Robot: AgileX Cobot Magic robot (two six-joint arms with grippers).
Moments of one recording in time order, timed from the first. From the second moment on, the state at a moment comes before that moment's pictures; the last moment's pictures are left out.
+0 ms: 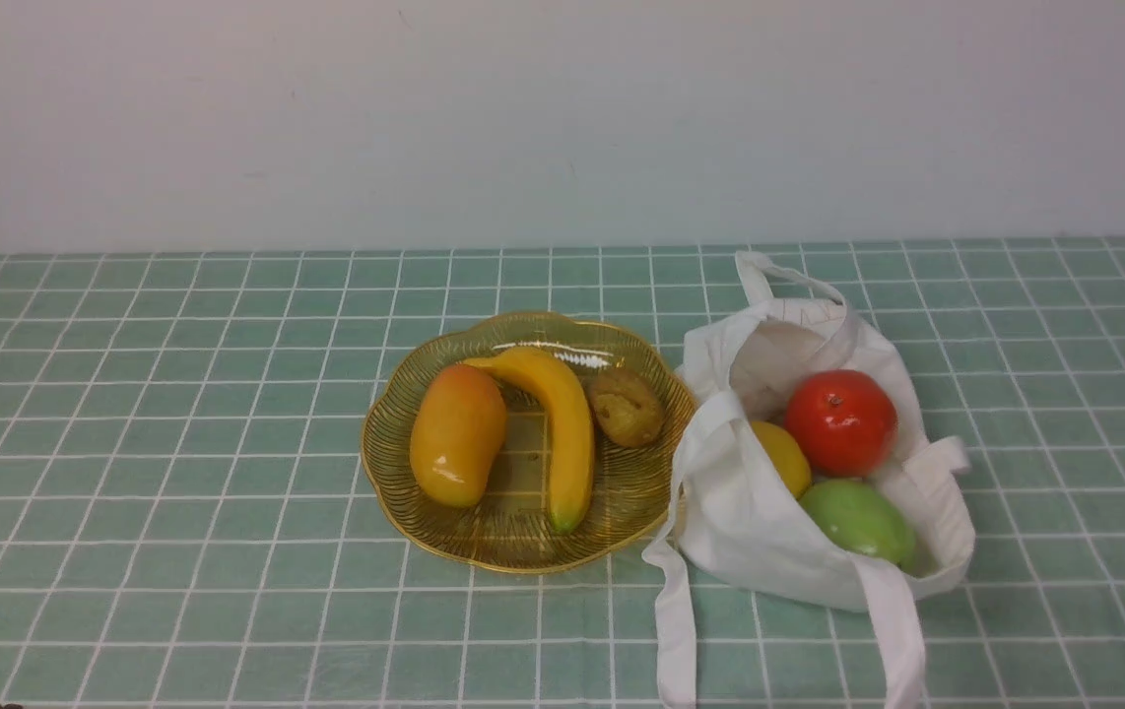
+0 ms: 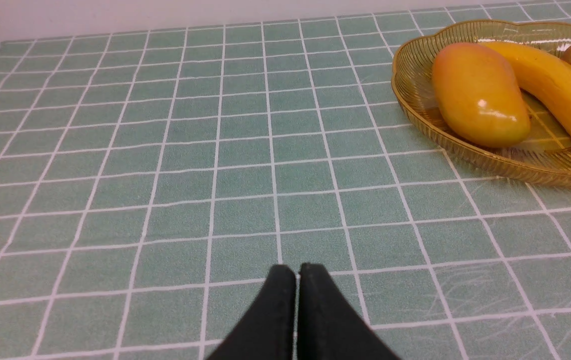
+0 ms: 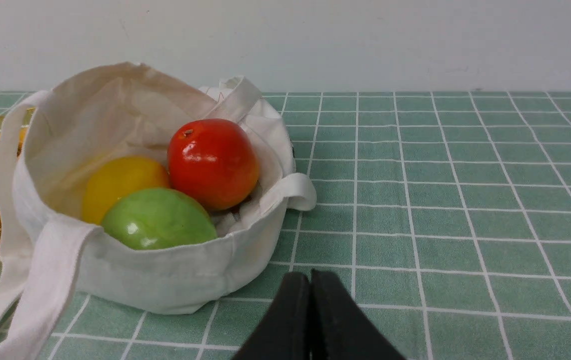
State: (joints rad) right arm 0.07 -0.01 0.03 0.07 0.36 -0.05; left arm -0.11 -0.01 0.03 0.08 0.38 -0.06
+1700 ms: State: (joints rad) right arm 0.07 -0.01 0.03 0.06 0.37 -0.06; left arm -0.11 -0.01 0.03 0.08 0.38 -0.06
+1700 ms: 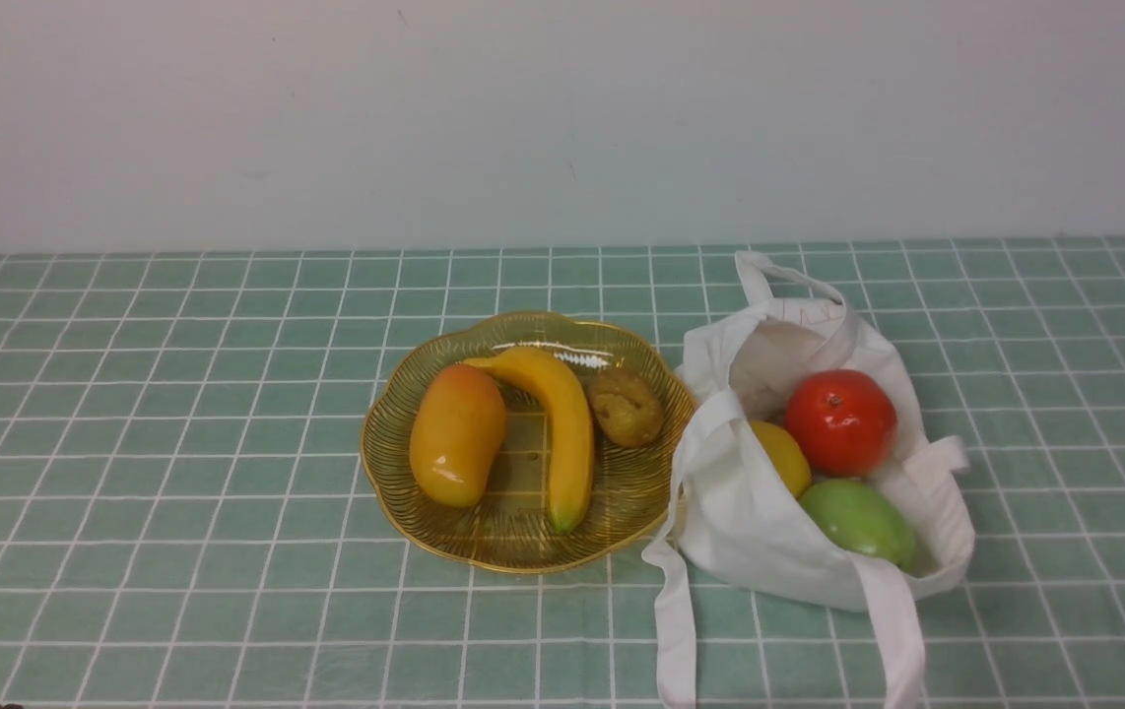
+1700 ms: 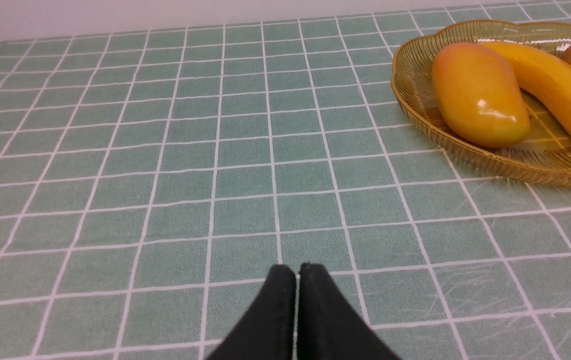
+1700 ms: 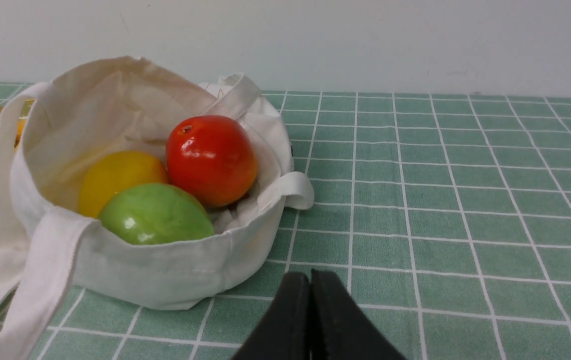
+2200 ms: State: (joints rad) right arm 0.07 -0.01 0.03 0.80 0.32 0.23; left arm -0.11 -0.01 0.03 0.08 0.38 -0.06
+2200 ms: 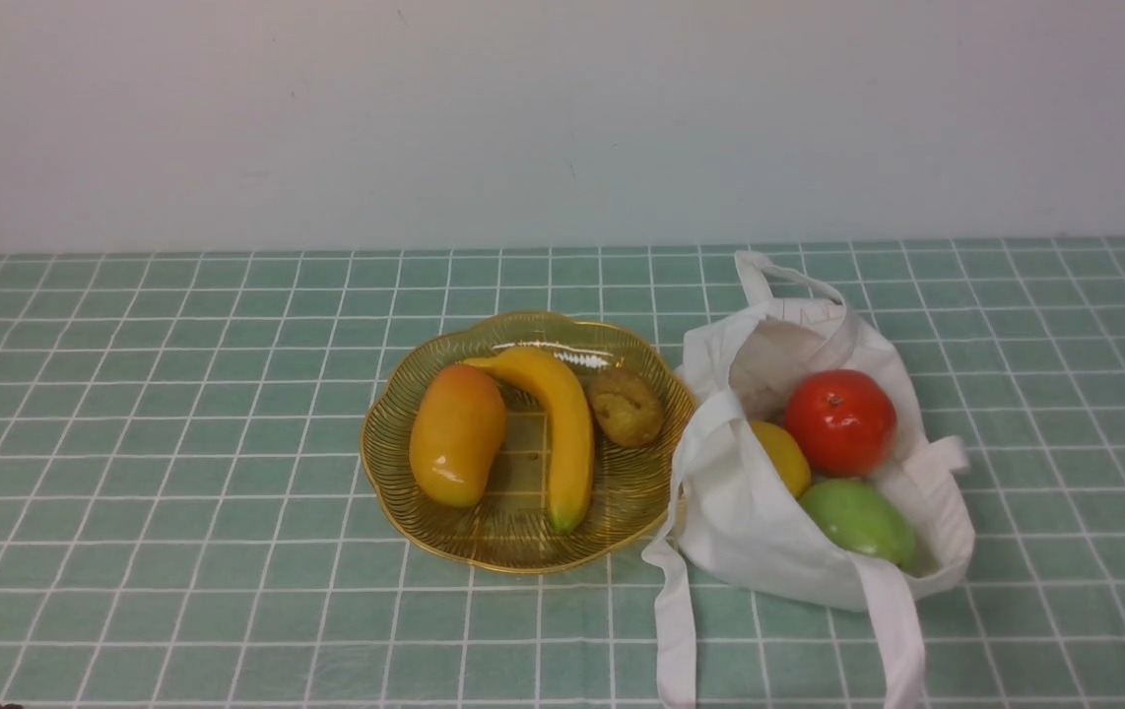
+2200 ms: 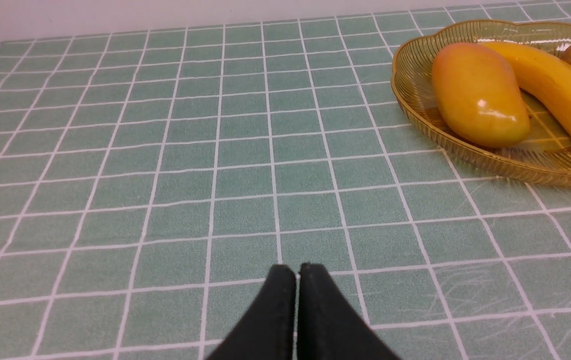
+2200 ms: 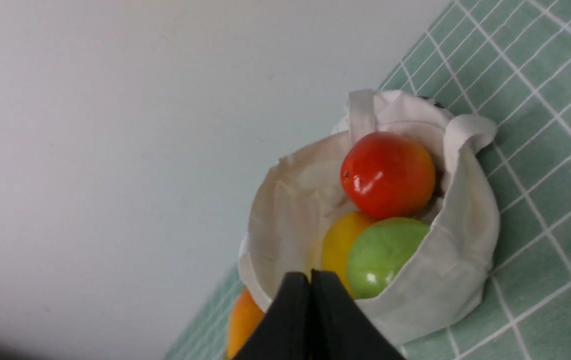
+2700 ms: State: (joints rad) right arm 0.07 0.18 -0.33 0.77 0.37 -0.22; left arm -0.11 -0.01 0.03 0.08 0.38 -0.06
